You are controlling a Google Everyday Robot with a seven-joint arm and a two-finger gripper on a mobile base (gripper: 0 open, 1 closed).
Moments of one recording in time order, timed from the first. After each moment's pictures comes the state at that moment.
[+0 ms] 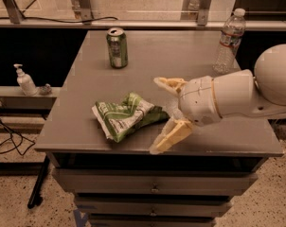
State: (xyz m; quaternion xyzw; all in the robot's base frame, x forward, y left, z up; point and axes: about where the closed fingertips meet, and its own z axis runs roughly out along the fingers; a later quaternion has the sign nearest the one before) arm 0.460 -0.026 0.877 -0.63 0.61 0.22 0.44
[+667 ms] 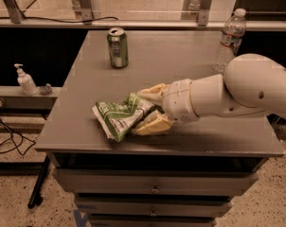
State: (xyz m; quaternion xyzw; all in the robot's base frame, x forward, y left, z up) arm 0.497 0.000 0.845 -0.62 0.61 0.20 0.44
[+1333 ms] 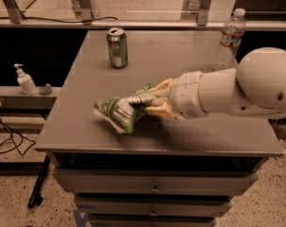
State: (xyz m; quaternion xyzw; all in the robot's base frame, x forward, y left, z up) arm 0.500 -0.018 0.875 -0.58 0.65 0.16 0.46
